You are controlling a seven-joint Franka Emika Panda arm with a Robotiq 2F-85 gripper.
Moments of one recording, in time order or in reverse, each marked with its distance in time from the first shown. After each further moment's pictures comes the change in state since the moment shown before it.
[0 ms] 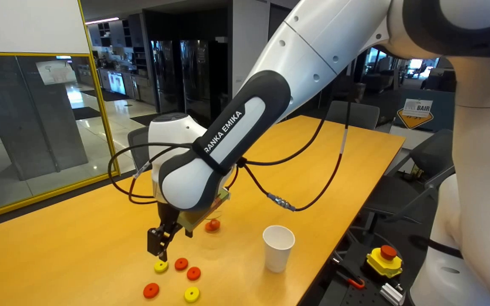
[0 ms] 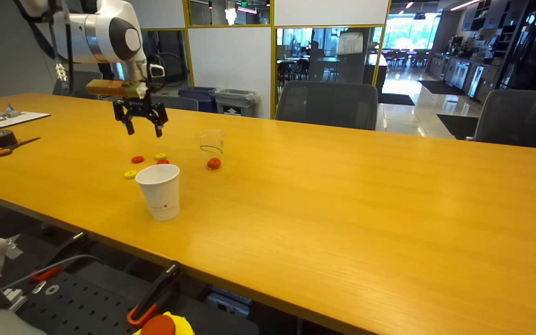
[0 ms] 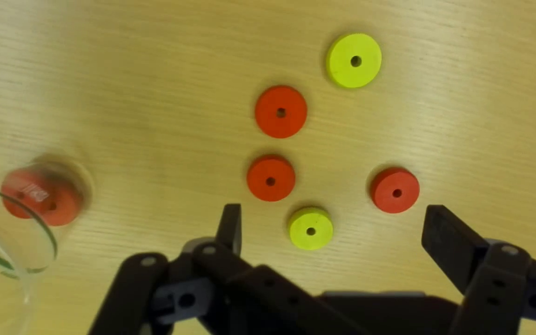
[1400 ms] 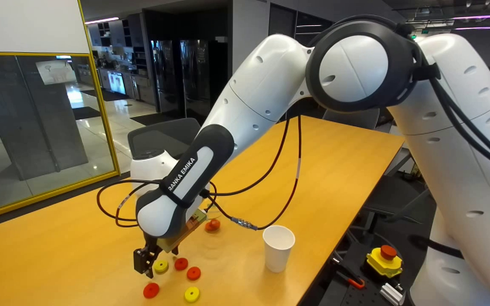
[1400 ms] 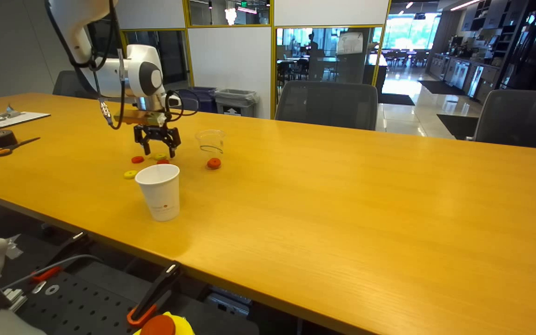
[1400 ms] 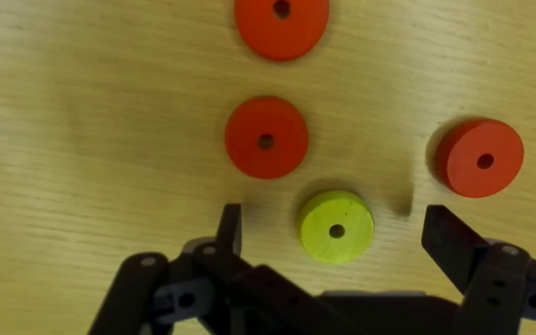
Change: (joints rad) arm 0.022 0.354 -0.034 0.298 -0.028 0.009 0.011
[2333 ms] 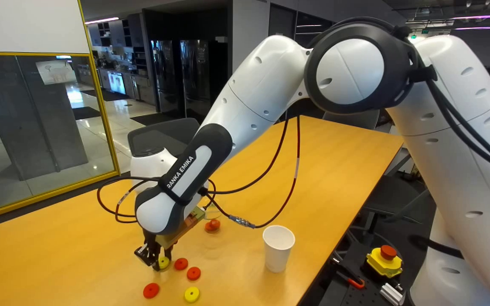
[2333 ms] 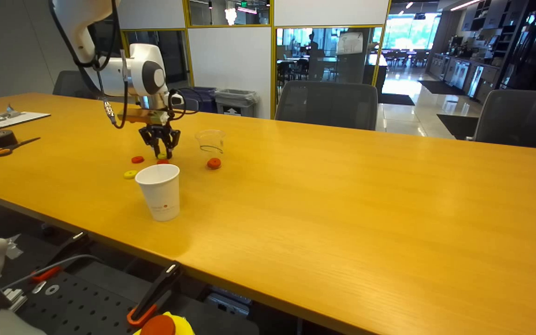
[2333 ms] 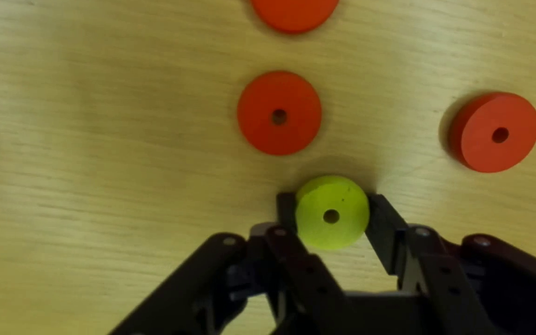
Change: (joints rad) arm 0.000 0.009 -0.011 0.025 0.002 -0.002 0.000
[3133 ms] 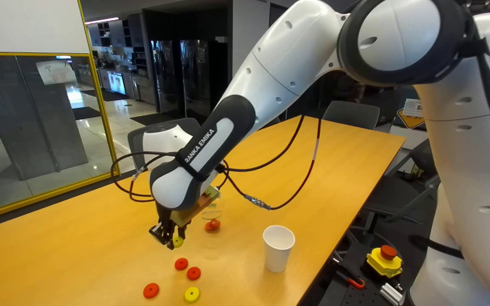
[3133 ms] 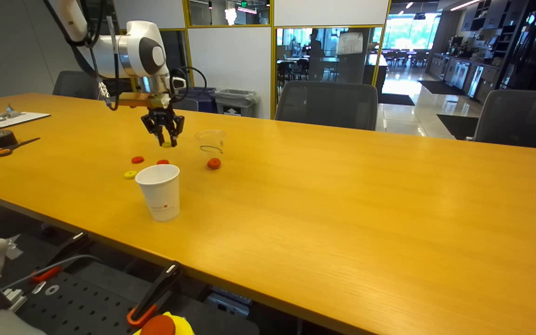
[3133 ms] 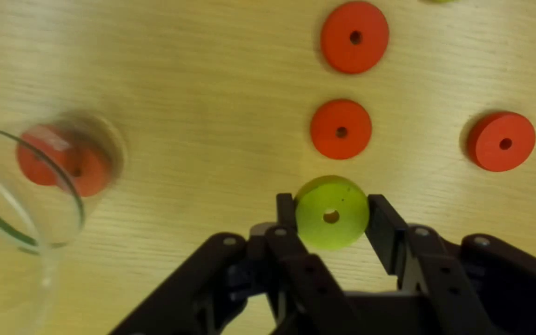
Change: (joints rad) arm -0.001 -0.187 -0.048 -0.140 -0.019 -0.042 0.004
